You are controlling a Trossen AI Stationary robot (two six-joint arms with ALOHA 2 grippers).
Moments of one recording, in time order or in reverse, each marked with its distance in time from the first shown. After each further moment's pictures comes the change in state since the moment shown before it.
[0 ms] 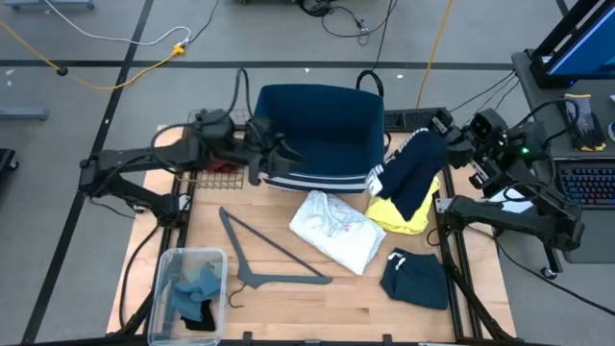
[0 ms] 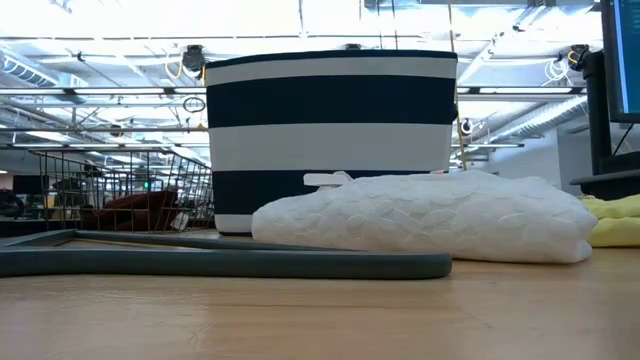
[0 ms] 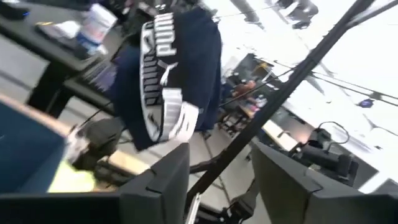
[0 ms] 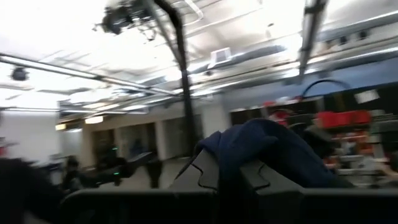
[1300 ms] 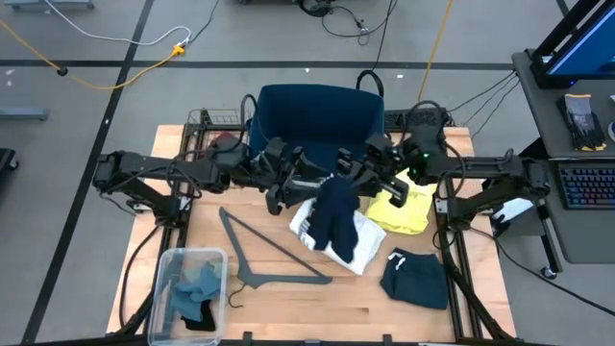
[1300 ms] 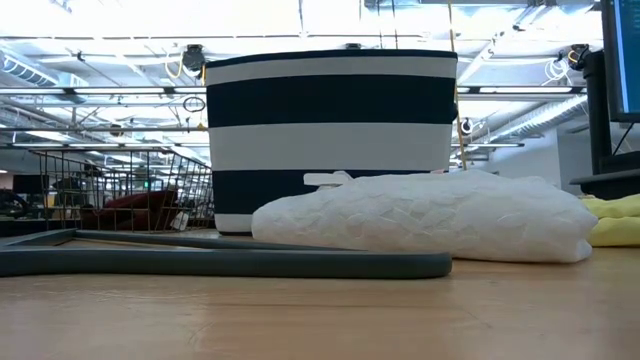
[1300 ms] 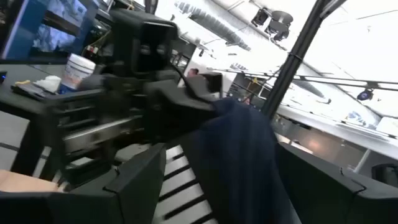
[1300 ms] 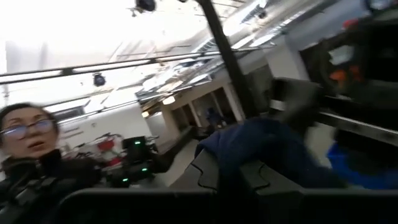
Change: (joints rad) left arm -0.185 0.140 -0.001 0.289 -0.209 0.192; right arm 0.472 0.620 0.220 0.151 0.142 0.019
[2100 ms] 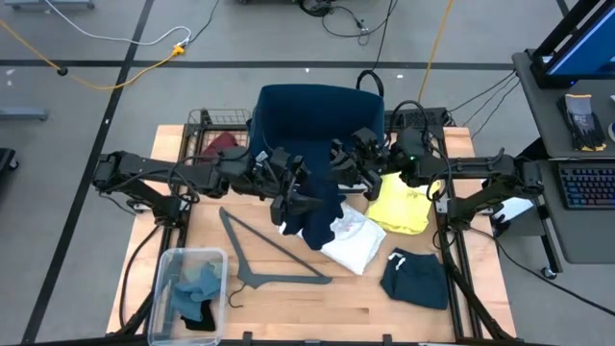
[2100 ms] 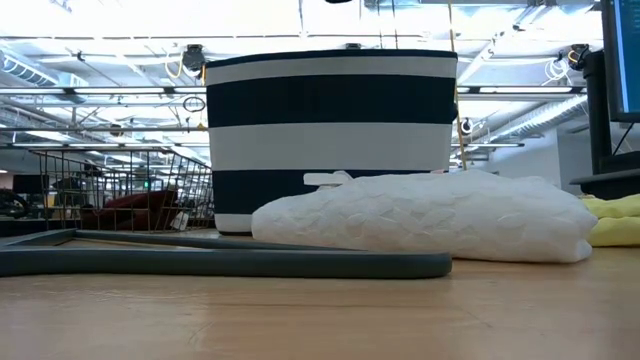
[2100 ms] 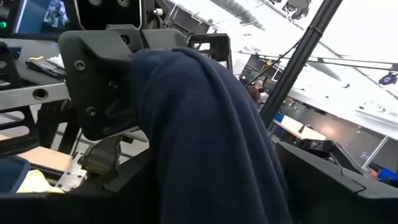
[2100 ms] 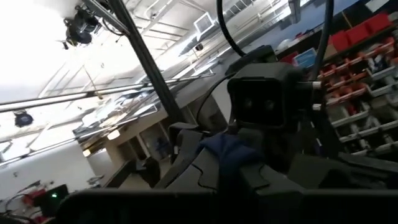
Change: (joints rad) left arm -0.054 -0.002 0.000 -0.113 -0.055 0.020; right arm 0.000 0.056 0.000 -0.010 0.295 -0.052
